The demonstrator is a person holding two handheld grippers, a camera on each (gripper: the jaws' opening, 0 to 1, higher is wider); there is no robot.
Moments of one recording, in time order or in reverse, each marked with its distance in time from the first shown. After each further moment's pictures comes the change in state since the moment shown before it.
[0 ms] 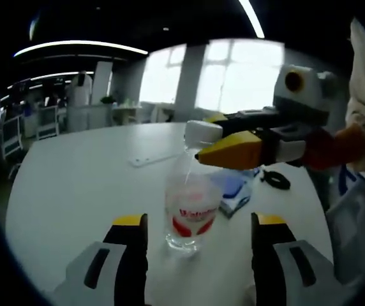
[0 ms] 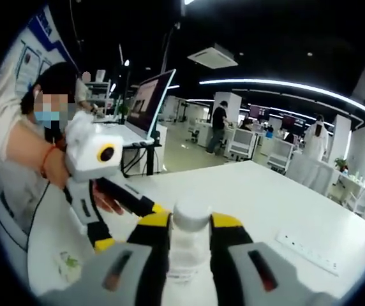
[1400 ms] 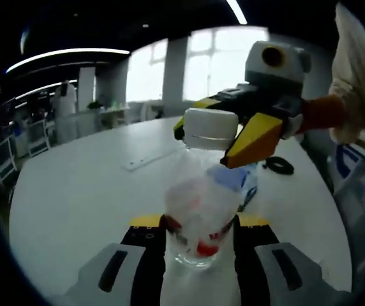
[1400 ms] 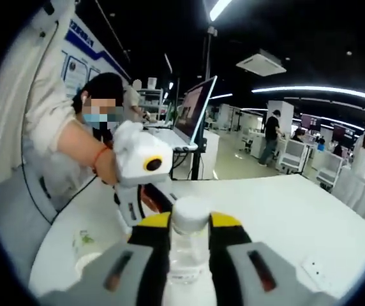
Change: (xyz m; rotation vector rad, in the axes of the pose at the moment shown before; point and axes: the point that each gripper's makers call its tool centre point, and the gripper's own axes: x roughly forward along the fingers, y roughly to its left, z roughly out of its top) left arm 0.029 0.010 0.000 0.127 0.056 -0.046; right arm 0.000 0.013 0.005 -0.059 -0.055 0.380
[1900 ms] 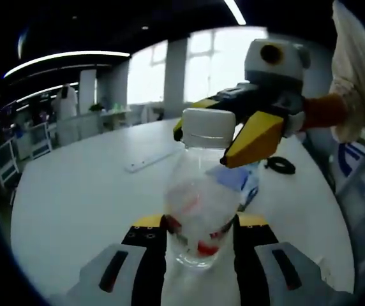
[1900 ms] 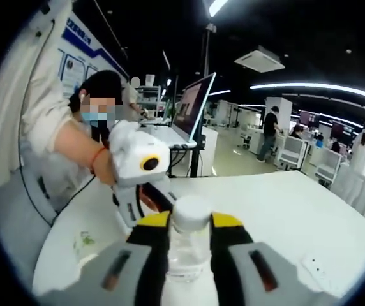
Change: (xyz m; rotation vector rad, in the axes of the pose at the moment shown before) left arm -0.002 0.001 -0.001 0.002 -0.016 0.020; right arm 0.001 -0.001 -0.001 0.019 0.026 -0.020
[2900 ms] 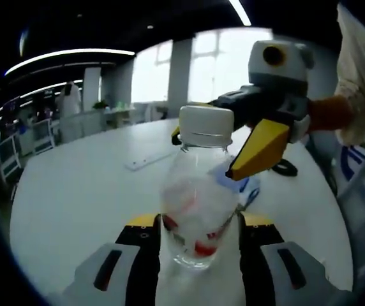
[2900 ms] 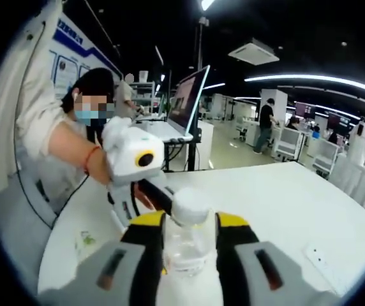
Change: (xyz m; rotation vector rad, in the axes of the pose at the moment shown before) left arm 0.000 -0.001 -0.001 -0.022 0.001 0.024; right arm -0.001 -0.001 -0.008 0.040 0.041 -0.025
